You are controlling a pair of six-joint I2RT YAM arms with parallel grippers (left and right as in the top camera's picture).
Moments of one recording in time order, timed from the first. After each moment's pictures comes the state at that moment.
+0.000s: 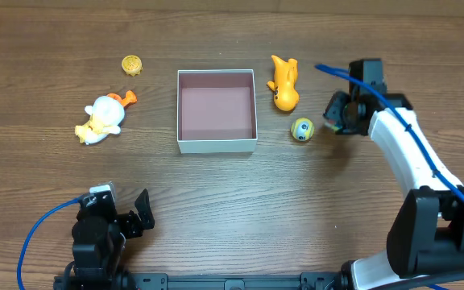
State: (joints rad) left arm -0.01 0.01 0.18 -0.75 0.01 -0.28; right arm 0.03 1.71 1.25 -0.69 0.11 0.44
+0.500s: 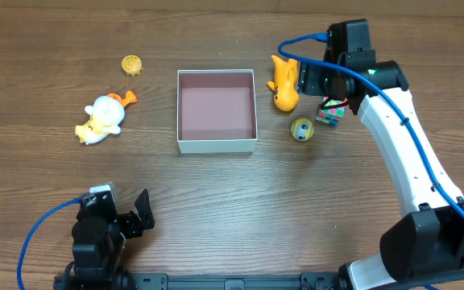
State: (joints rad) left arm -0.01 0.01 0.18 -0.75 0.01 -0.28; right arm 0.18 1.71 1.55 -0.84 0.03 0.23
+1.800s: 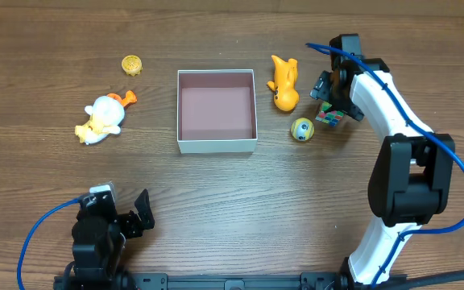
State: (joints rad) left arm -0.01 0.01 0.18 -0.75 0.01 -0.28; right arm 0.06 2.04 1.56 -0.82 0.24 0.58
